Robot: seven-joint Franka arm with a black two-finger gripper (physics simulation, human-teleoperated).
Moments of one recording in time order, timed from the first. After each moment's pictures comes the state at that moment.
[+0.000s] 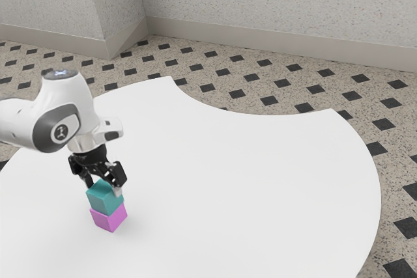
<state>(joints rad) -0.18 -0.21 0.28 -2.53 0.03 2.30 -0.03</state>
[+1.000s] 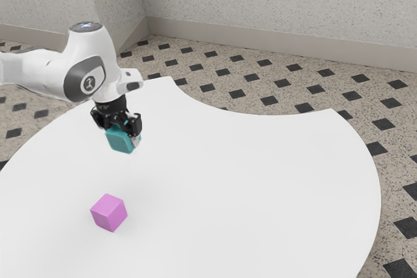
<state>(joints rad) -0.18 0.07 0.27 -2.02 0.06 2.17 -0.06</state>
